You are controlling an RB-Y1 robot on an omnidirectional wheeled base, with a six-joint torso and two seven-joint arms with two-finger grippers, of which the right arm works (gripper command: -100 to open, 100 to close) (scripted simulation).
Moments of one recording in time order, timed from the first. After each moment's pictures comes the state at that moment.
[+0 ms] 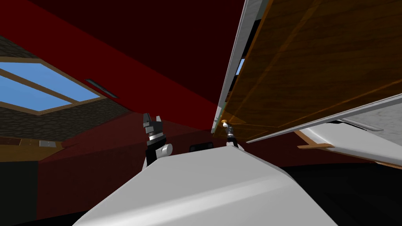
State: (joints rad) arm 0.10 -0.27 -0.05 -0.79 -0.34 -0.87 -0.40
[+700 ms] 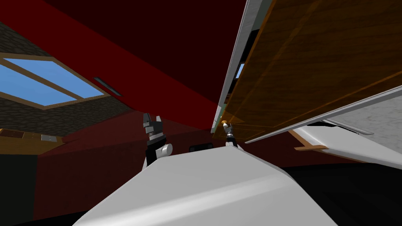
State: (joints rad) arm 0.11 -0.27 -0.01 -0.82 -0.43 -0.85 -0.55
